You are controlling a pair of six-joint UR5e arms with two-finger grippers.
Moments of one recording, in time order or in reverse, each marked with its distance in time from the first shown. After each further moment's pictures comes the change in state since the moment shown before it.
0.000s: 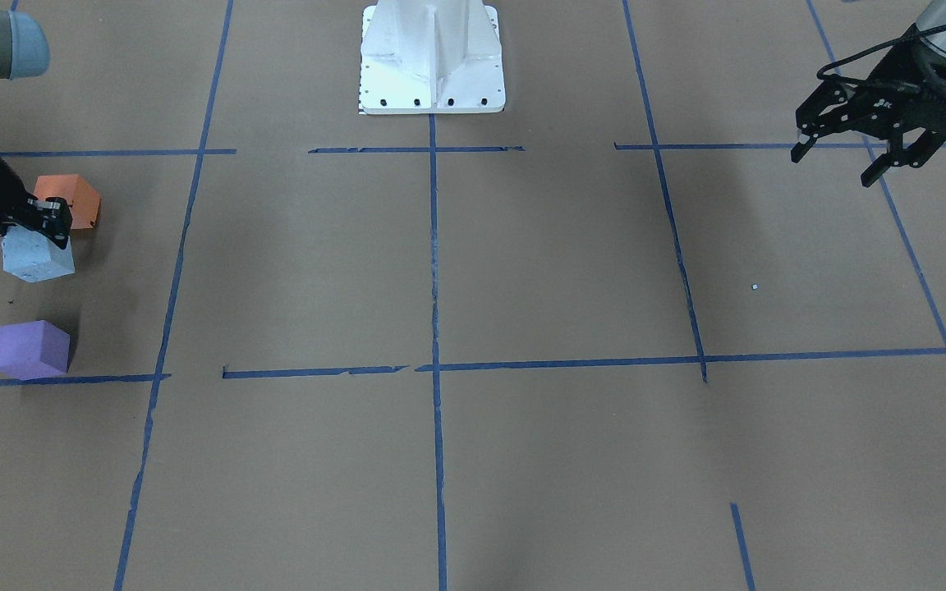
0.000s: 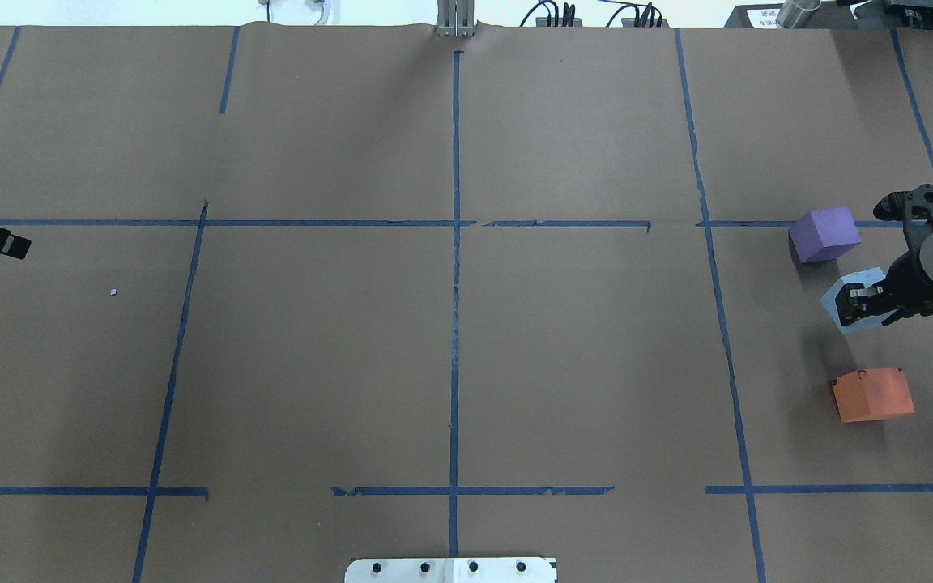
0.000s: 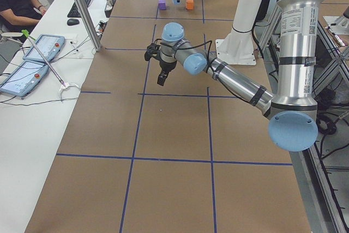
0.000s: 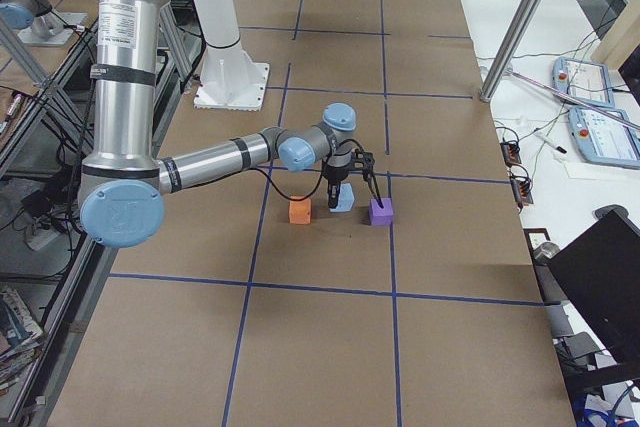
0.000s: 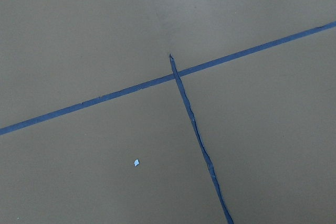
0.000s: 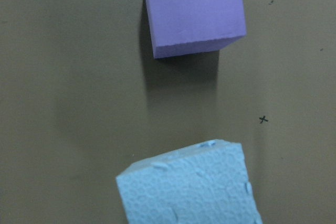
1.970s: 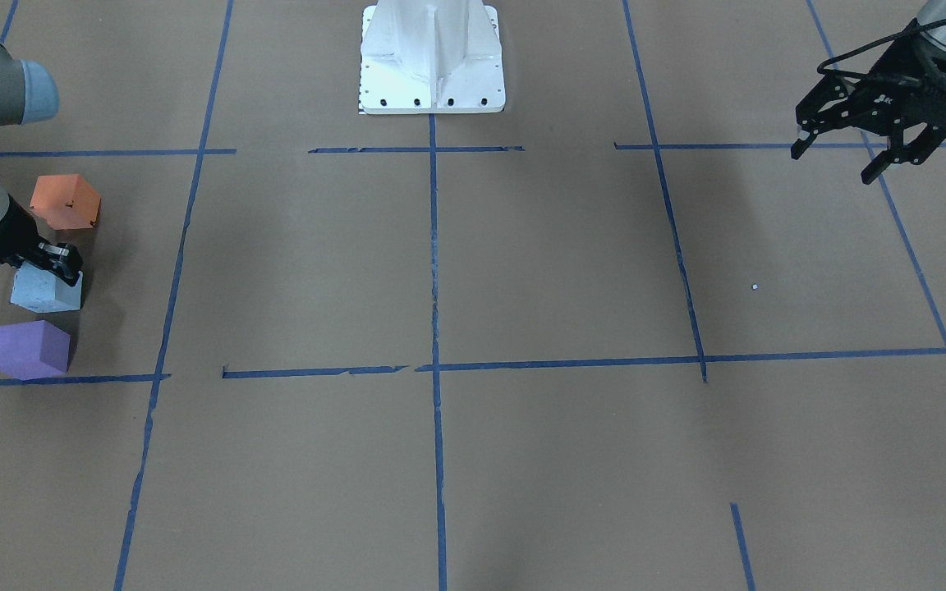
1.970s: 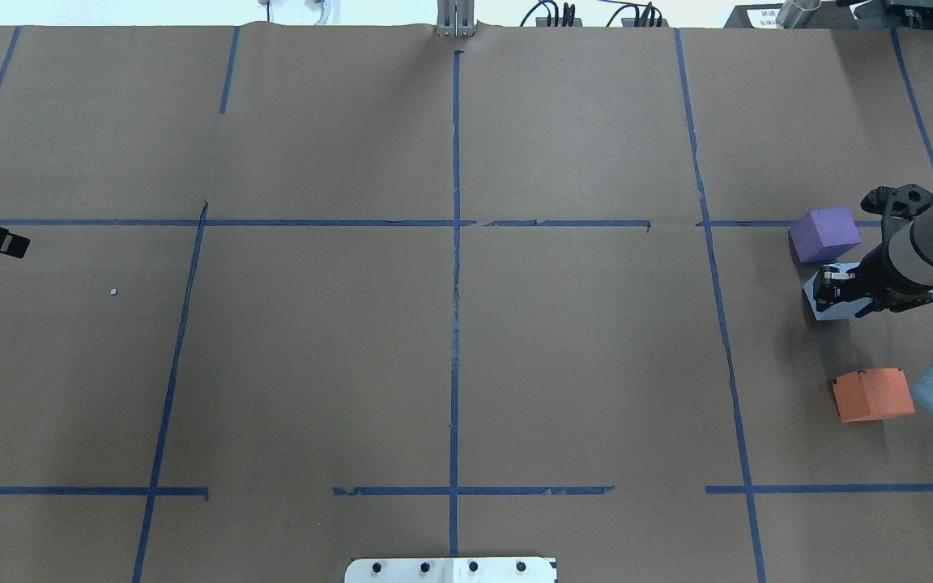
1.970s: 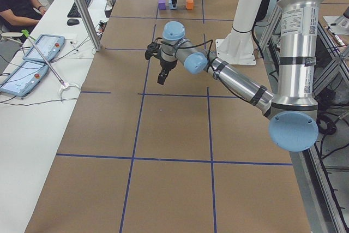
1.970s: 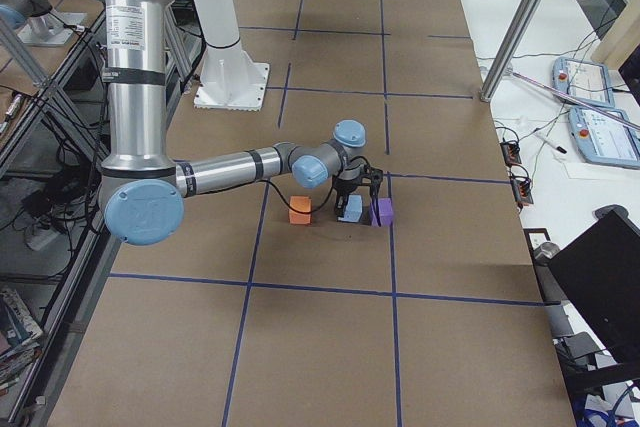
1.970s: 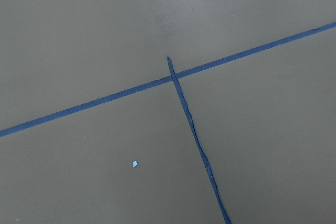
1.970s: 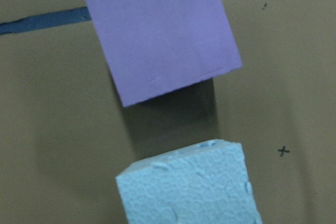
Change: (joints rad) left arm -0.002 0.002 -0.010 0.000 0.001 0.000; right arm -0.010 0.069 -0.160 0.131 -0.004 0.199
